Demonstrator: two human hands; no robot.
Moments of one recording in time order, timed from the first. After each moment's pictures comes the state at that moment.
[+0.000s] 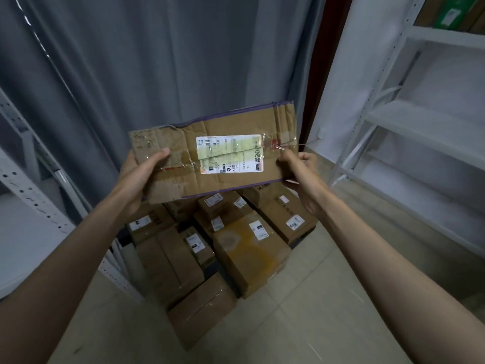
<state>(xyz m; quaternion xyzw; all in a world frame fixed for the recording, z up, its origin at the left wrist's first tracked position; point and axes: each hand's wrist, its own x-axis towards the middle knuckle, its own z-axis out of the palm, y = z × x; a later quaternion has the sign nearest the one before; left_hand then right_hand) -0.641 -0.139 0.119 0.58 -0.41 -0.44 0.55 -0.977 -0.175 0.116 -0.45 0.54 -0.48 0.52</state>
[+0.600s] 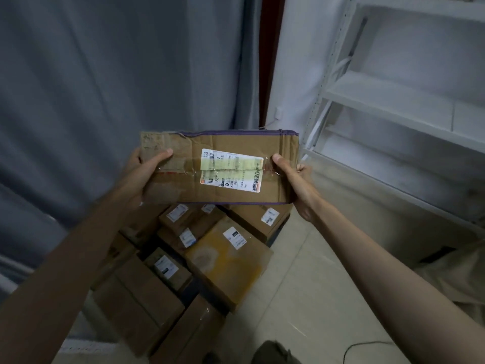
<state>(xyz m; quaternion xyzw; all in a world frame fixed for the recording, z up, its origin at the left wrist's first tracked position) -0.712 -0.366 0.077 0.57 -0.44 -0.52 0.46 -1.036 -0.302 0.058 -0.33 0.61 -0.51 0.51</state>
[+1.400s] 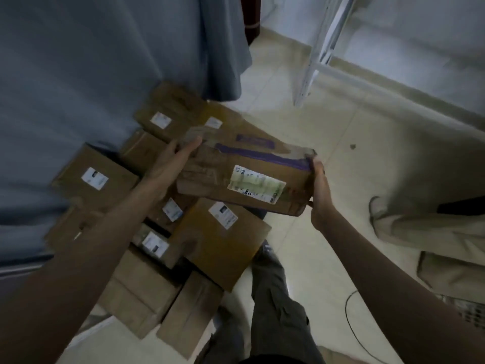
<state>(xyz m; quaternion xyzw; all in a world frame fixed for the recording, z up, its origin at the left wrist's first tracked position) -0.931 -0.610 -0.108 0.66 -0.48 -0.55 0.18 -1.210 -0.477 -0.161 -0.07 0.71 -0.47 0.52</state>
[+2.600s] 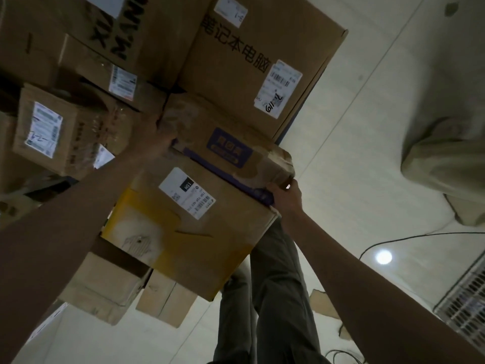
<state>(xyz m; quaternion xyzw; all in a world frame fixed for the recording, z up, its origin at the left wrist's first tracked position) -0.944 -0.719 -0.584 0.68 -0.61 -0.40 -0.12 -1.180 -0.520 -0.587 0.08 0.78 -0.20 0.59</state>
